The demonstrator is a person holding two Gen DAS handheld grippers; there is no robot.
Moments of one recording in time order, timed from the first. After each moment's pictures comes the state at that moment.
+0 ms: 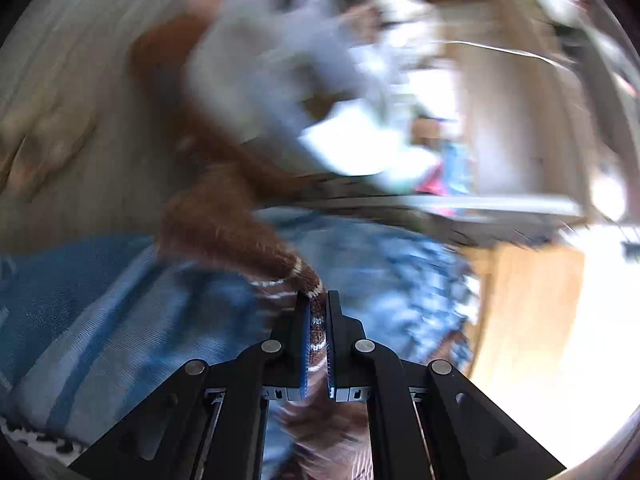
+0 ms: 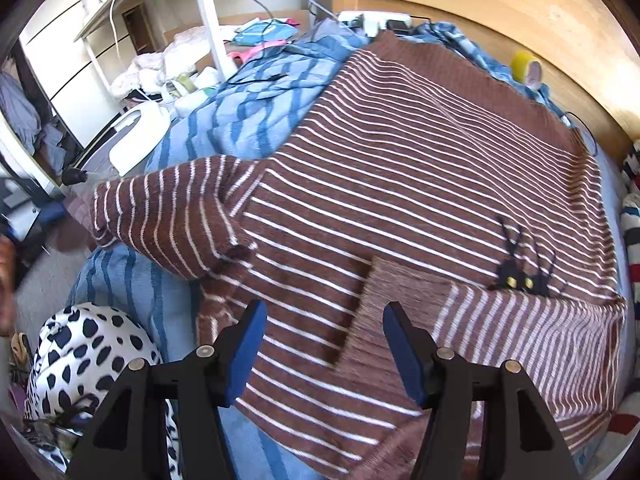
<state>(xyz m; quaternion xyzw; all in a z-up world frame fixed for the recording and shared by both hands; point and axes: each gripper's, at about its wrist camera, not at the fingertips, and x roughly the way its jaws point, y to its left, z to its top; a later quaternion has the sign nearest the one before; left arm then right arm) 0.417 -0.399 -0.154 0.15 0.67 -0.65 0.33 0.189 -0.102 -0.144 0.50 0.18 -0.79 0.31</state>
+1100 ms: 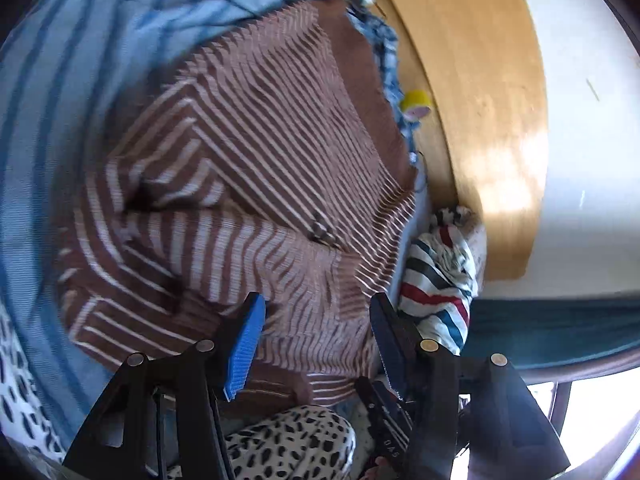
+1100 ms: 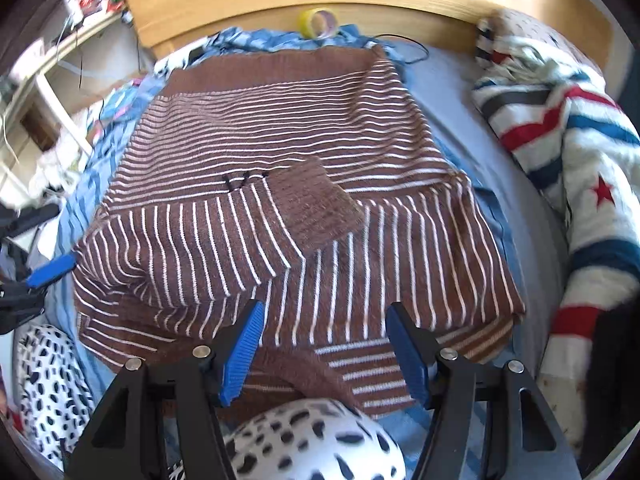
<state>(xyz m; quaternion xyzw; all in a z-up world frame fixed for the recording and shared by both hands) 0.247 -0.211 -0.120 0.42 0.59 -0.69 0.04 0.115 0.119 -0.127 0.53 0.07 -0.83 0.14</state>
